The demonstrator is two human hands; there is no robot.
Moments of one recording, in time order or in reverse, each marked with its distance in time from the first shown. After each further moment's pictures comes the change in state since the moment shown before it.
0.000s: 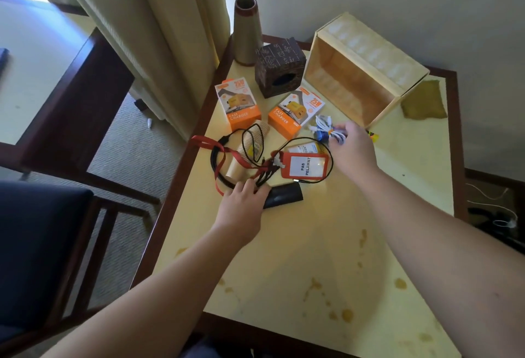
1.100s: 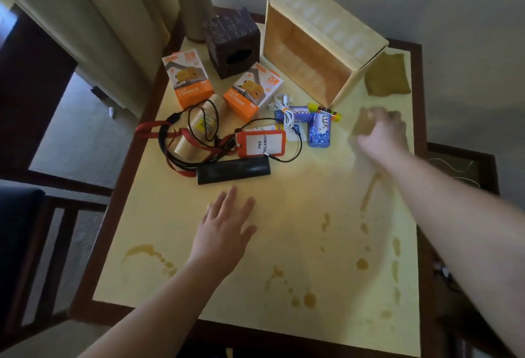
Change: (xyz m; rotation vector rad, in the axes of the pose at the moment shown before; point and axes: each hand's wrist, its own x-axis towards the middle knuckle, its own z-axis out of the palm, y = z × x) left_hand -0.035 0.051 0.049 -0.141 -0.191 -0.042; right_hand 0.041 0.139 -0.077 -0.317 -0.043 0.245
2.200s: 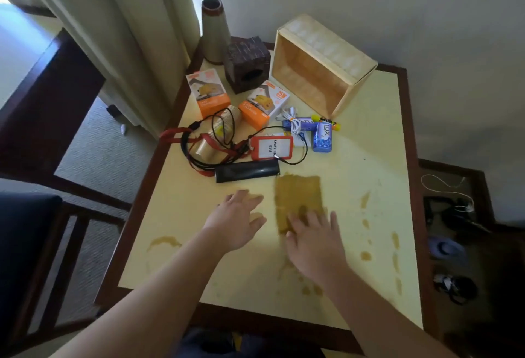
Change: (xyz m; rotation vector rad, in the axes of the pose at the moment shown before) left_hand -0.009 -0.008 -0.040 -0.092 -0.088 0.064; right_hand -0.276 -0.047 0.075 -0.422 -0.302 -0.382
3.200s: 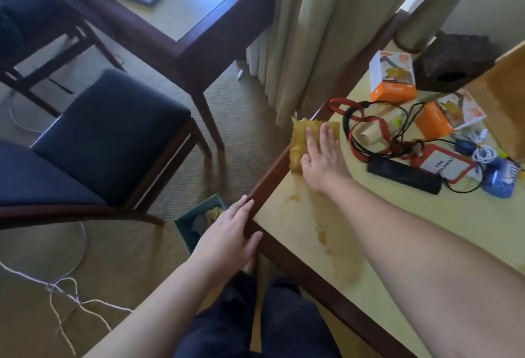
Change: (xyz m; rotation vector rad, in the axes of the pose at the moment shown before) left_hand -0.216 -0.212 0.045 -0.371 0.292 -0.437; right_hand 0.137 -0.291 0.000 -0.123 -0.025 -0.403
